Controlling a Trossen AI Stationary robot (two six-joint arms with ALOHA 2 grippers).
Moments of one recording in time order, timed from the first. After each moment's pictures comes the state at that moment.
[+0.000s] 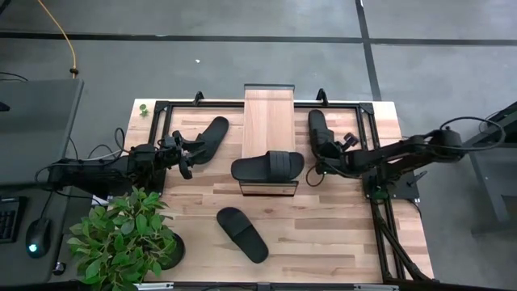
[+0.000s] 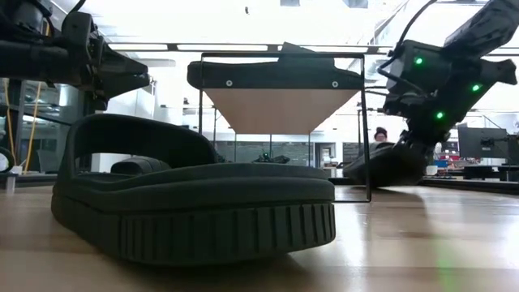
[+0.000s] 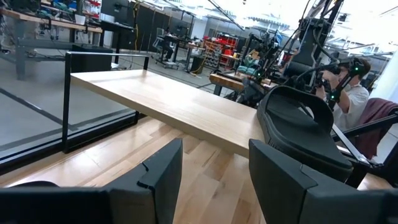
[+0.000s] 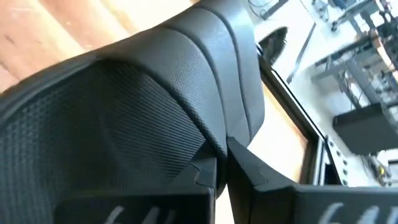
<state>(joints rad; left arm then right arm) 0.24 0.22 0.01 0.23 -0.26 -0.24 -0.05 1.28 0.44 -0.45 0.94 0.47</state>
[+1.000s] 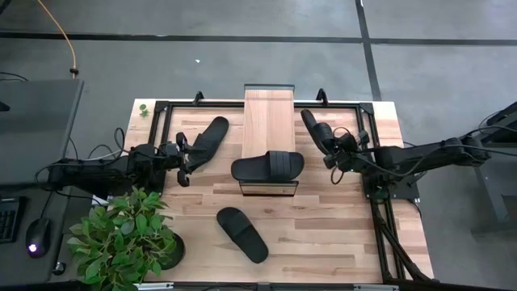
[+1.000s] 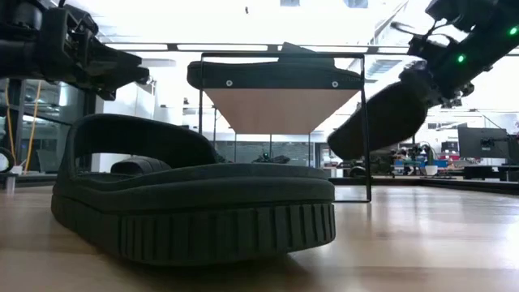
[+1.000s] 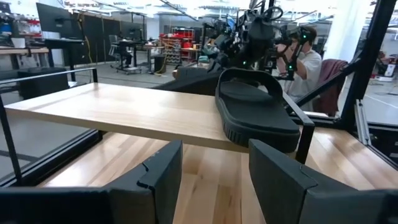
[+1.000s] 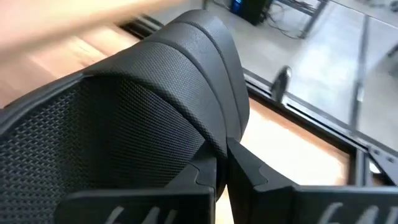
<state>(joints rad) 0.24 0.22 0.01 0.24 -0.06 -0.06 0.07 0.79 0.46 -0.56 0.93 0.60</state>
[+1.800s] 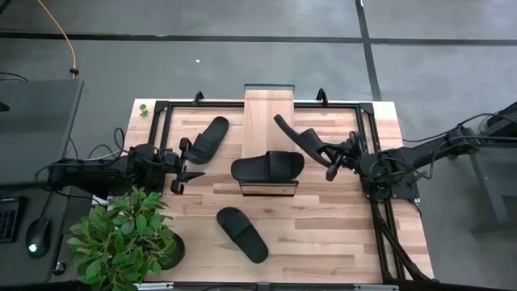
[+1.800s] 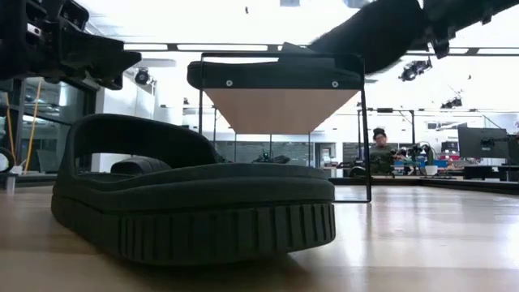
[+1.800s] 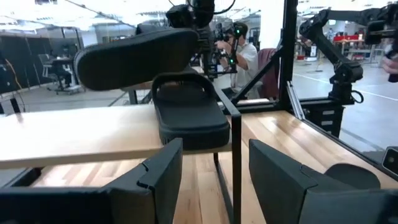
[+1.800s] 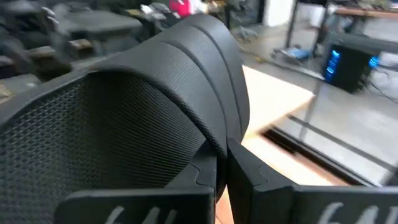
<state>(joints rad) 0.24 0.22 0.01 0.26 0.20 0.06 0.33 0.71 0.53 -0.14 0.90 0.30</state>
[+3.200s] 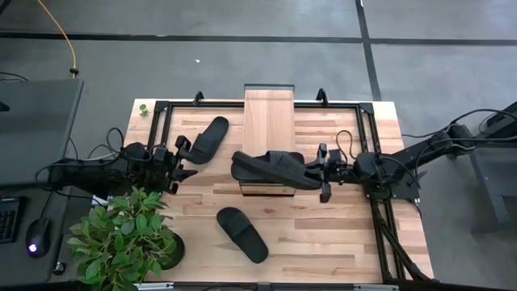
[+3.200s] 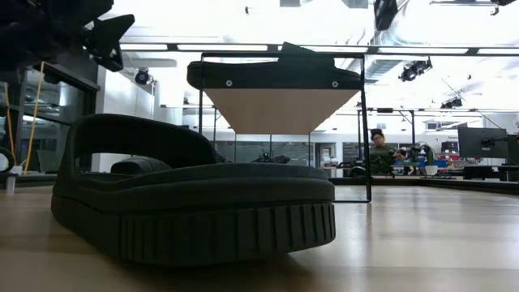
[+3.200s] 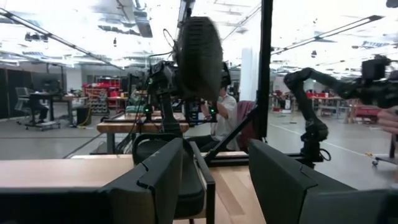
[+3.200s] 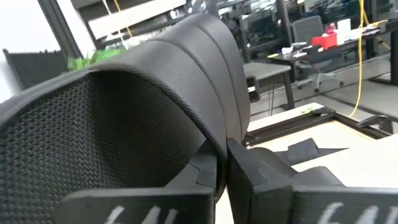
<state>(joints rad) 0.24 0.22 0.01 0.48 0.26 -0.08 0.31 1.01 0.58 0.51 0.36 0.26</state>
